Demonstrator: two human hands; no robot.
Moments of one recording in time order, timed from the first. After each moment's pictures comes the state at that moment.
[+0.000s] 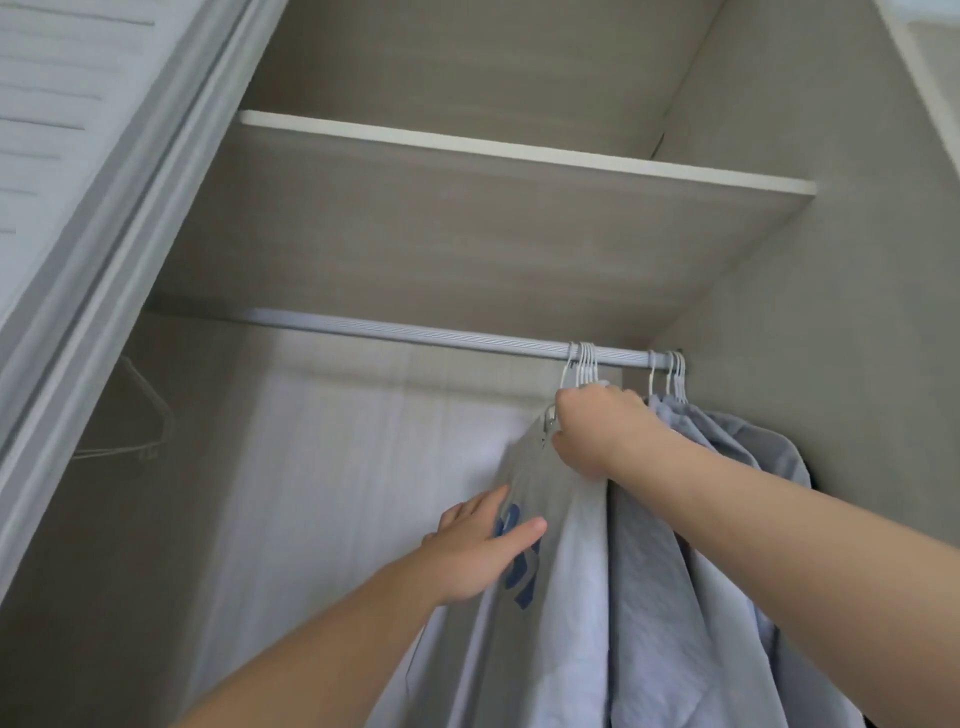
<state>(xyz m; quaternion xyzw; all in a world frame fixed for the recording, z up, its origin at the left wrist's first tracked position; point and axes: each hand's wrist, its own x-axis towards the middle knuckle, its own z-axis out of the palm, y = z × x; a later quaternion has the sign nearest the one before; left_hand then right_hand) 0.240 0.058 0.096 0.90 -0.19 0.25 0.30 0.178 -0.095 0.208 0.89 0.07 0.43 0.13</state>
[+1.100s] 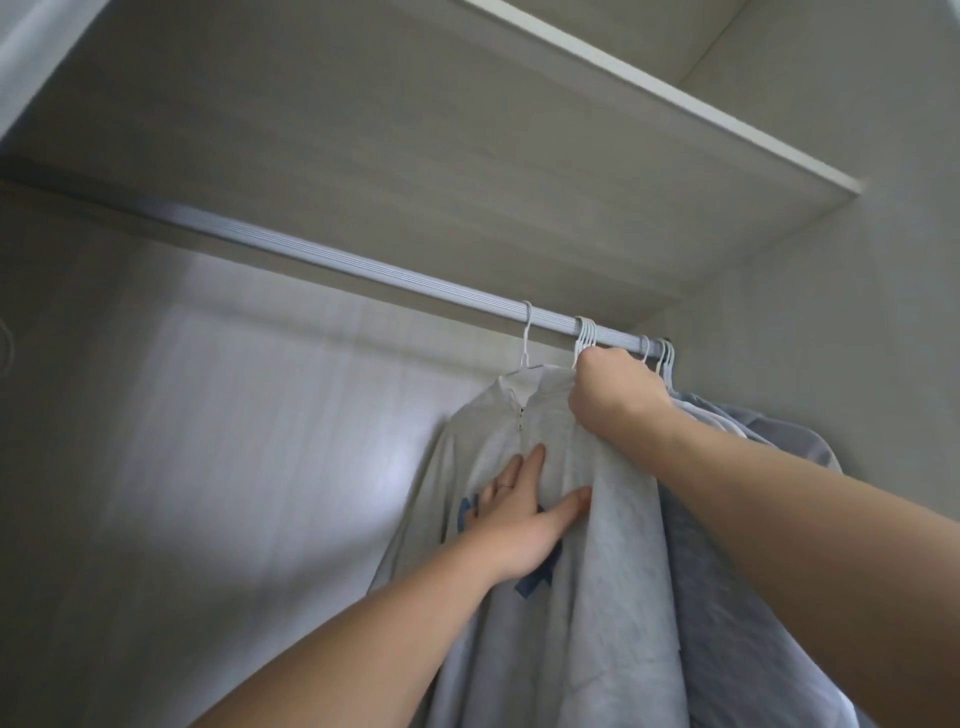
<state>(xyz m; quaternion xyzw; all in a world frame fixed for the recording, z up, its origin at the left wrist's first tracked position) 0.322 0.028 0.103 0.83 -0.31 0.24 0.40 0.251 -0.071 0.227 0.86 -0.05 0.51 0.04</state>
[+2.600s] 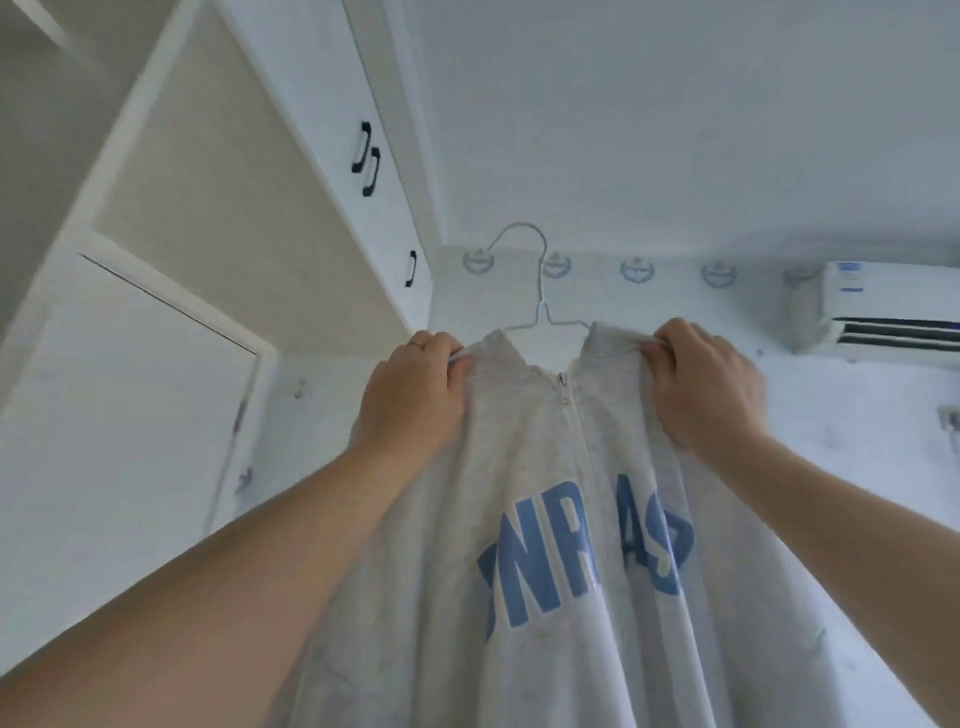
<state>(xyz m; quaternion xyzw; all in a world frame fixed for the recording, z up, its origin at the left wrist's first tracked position) -0.143 -0.424 0.155 0.43 -0.58 0.37 0.59 -0.419 -0.460 0.187 0.61 -0.38 0.58 0.38</state>
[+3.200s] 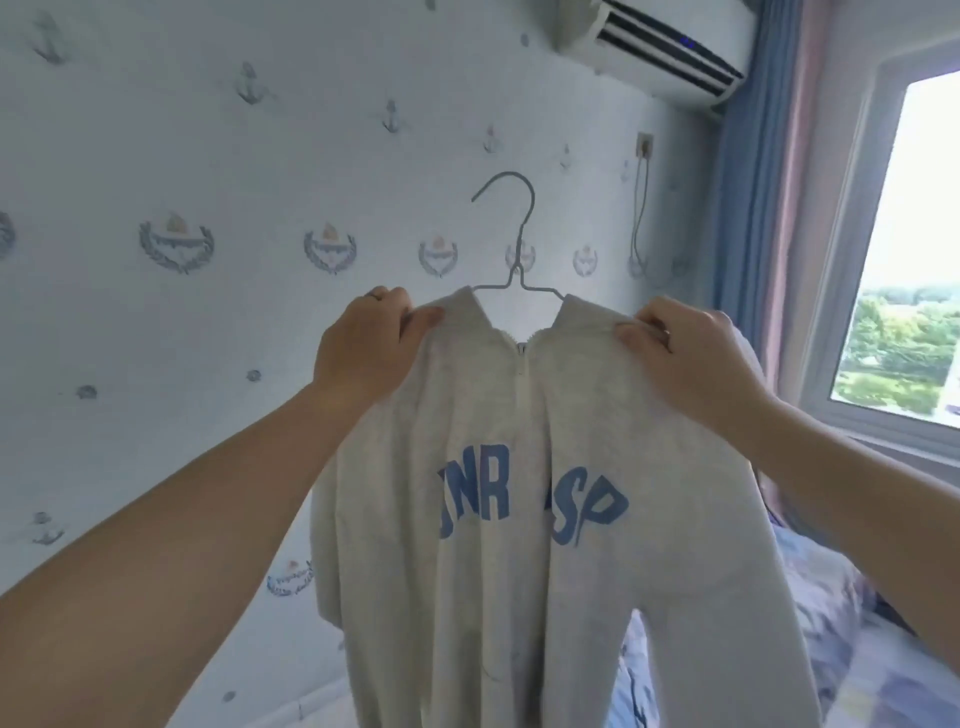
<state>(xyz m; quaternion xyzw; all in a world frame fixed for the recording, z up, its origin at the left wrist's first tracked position) -0.346 -0.775 -0.069 0.35 -0.79 0.07 0.49 -0.608 -0.591 -0.057 0.56 -0.68 0.40 0.25</state>
